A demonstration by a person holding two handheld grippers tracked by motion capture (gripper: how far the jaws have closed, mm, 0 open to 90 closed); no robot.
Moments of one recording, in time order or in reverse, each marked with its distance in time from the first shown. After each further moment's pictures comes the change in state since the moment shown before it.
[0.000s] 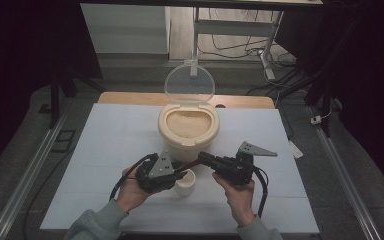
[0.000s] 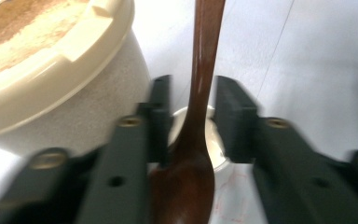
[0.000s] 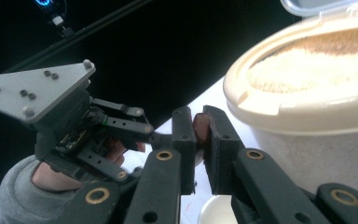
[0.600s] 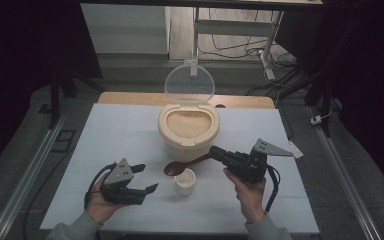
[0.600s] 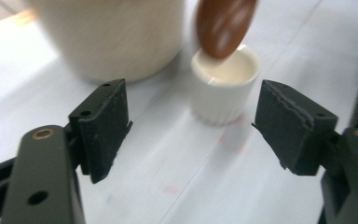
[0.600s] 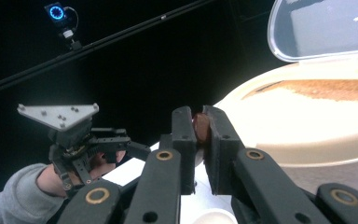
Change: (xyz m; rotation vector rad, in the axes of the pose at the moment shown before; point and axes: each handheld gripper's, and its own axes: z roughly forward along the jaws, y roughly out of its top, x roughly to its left) left arm 0.015 -0.083 -0.051 -0.022 0.062 -0.242; right arm -0.003 0.016 -0.025 -0.082 0.009 -0.086
